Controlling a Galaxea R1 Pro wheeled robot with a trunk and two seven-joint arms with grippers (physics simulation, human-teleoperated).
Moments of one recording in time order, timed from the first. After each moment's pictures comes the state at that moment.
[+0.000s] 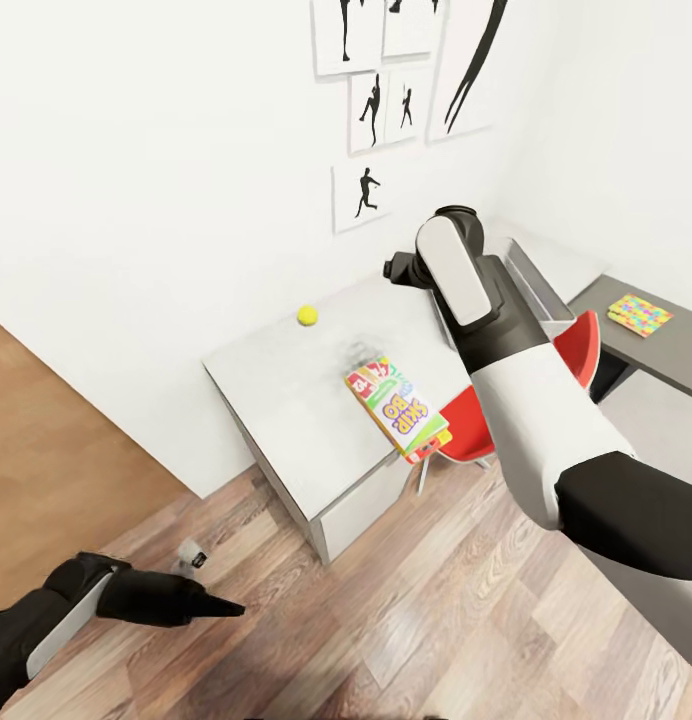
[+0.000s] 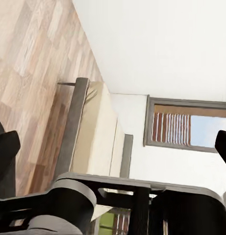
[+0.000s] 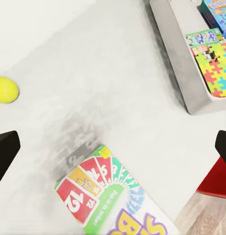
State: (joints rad) left arm -0.48 0.52 -0.45 -1.05 0.59 0.87 -1.37; right arm -1.49 0.16 0.29 -1.00 -0.85 0.96 -0.93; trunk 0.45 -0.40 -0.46
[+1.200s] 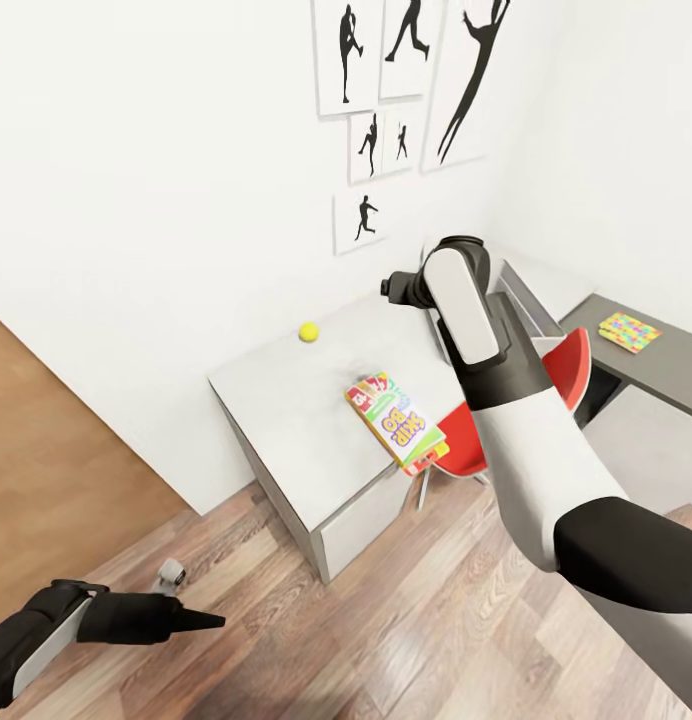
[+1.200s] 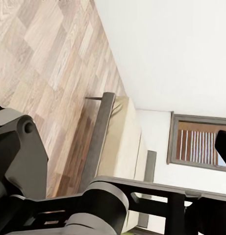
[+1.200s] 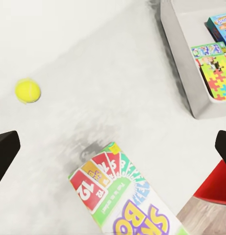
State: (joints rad) left arm -0.48 0.52 -0.44 -0.82 0.57 0.70 -1.36; right arm -1.35 0.15 0.29 -1.20 -0.84 1.02 -0.94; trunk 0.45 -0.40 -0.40
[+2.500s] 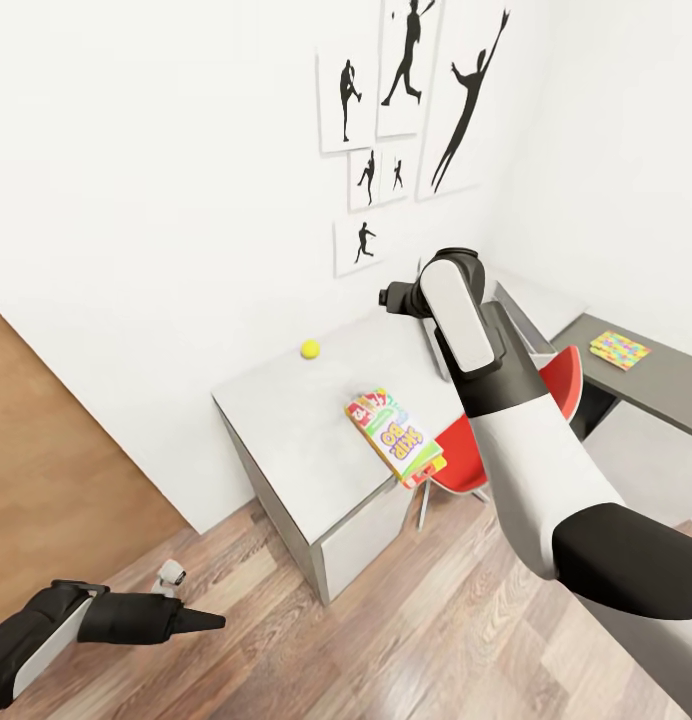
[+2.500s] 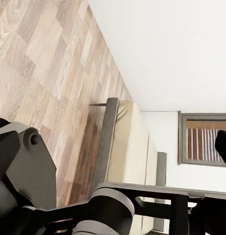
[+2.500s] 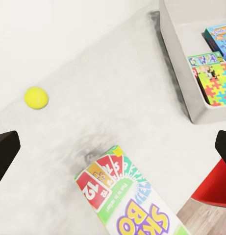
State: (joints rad) left arm -0.48 0.52 -0.45 -0.82 0.56 0.67 -1.36; right arm -1.33 0.16 0.29 -1.18 -0.84 1.01 -0.93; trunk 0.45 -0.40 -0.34
